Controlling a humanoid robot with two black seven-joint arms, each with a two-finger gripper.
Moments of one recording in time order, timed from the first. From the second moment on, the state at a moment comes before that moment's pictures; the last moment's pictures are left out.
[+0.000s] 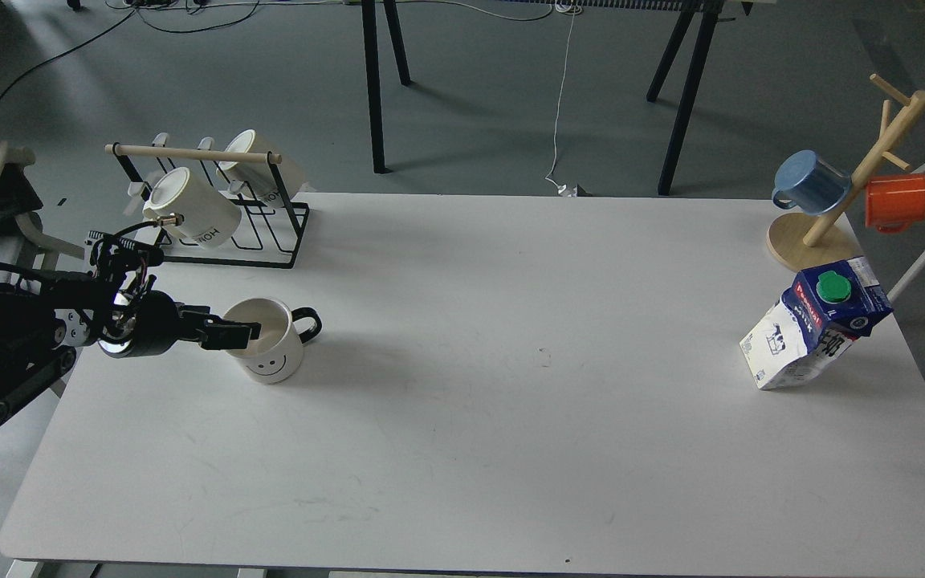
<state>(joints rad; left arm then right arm) -0.73 0.61 -0.34 -0.70 1.84 -0.32 -0.49 0.38 -0.79 1.06 0.83 0.54 0.49 -0.20</state>
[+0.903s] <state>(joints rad) -0.70 0.58 -0.29 -0.63 1.83 -0.06 -0.49 0.36 -0.79 1.06 0.83 0.54 0.49 -0.20</state>
